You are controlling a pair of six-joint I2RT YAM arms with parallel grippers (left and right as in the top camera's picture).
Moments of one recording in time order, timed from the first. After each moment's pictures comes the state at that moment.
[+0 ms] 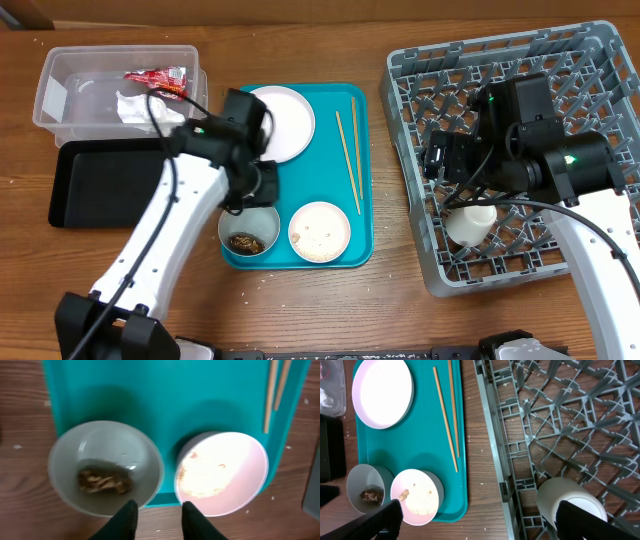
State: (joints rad) left arm -0.34 1.57 1.33 -1.19 0.09 -0.38; right arm 0.22 1.35 1.46 -1.21 -0.15 0.36
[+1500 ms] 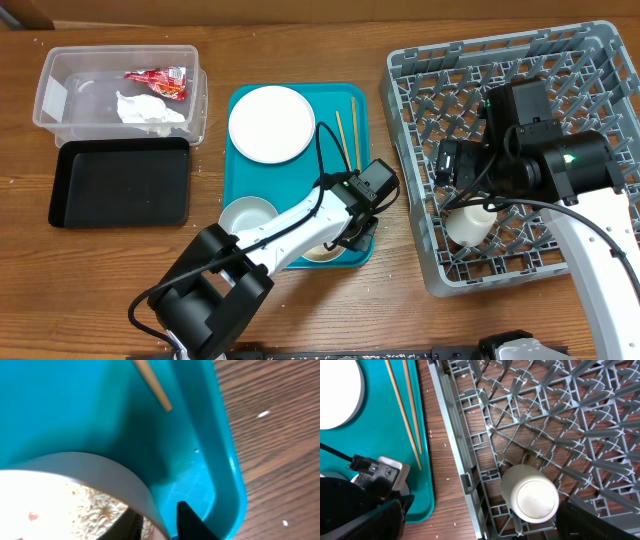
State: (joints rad) left arm -0.82 1.87 1.22 -0.81 0.00 -0.43; right arm 0.22 1.36 1.46 -1.29 0.01 0.36
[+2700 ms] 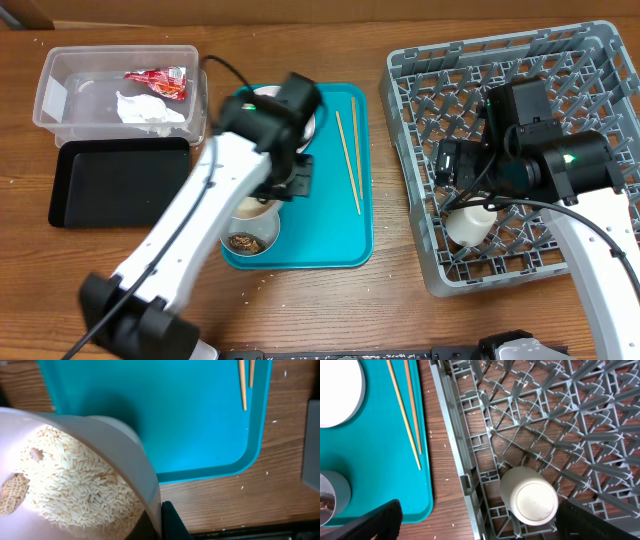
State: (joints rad) left arm -0.47 1.69 1.66 -1.47 0.01 -0.38; right arm 0.22 1.36 1.46 -1.28 0.01 0.34
